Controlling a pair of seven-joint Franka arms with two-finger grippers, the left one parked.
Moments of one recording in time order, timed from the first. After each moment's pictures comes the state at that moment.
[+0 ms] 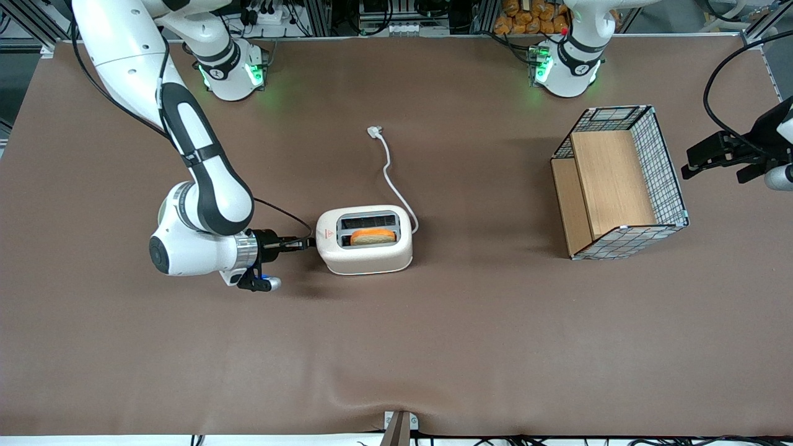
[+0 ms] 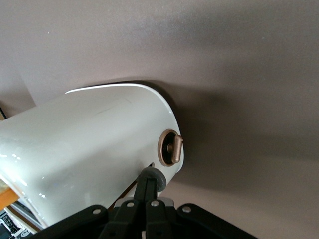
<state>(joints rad) 0.23 0.61 0.03 -1.68 0.73 2.00 -0.07</state>
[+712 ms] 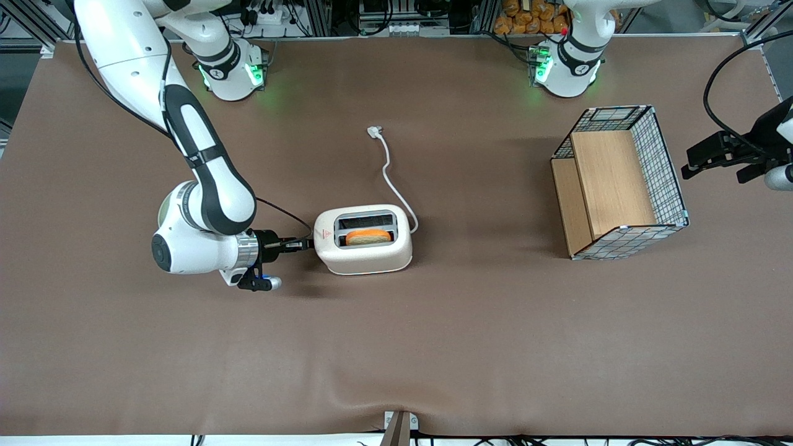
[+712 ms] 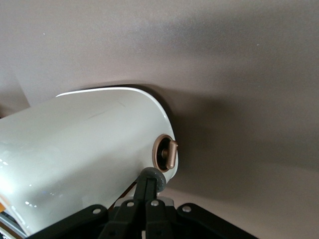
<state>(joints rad) 0.24 0.61 0.03 -1.70 0.73 2.03 -0.11</state>
